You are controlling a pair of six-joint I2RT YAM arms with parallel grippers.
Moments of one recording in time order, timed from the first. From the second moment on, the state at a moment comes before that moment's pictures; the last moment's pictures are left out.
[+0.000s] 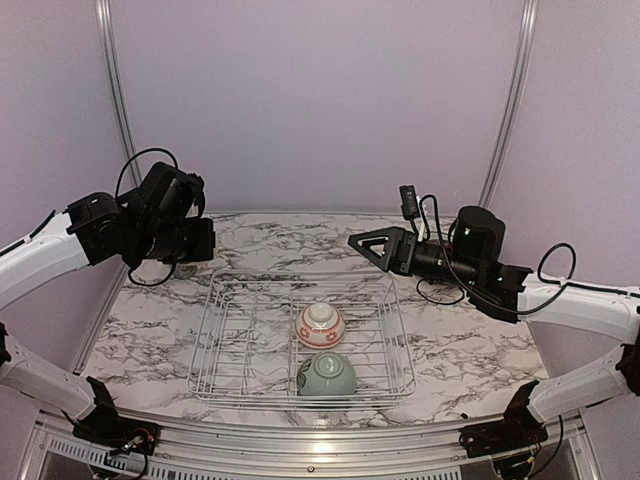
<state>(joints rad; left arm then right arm) -0.84 1.28 1.30 -0.75 -0.39 -0.61 0.72 1.21 0.77 0.39 -0.42 0.70</state>
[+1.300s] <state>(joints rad) -0.37 1.42 1.10 -0.91 -0.23 -0.44 0.72 1.22 0.77 0.38 -0.42 0.70</state>
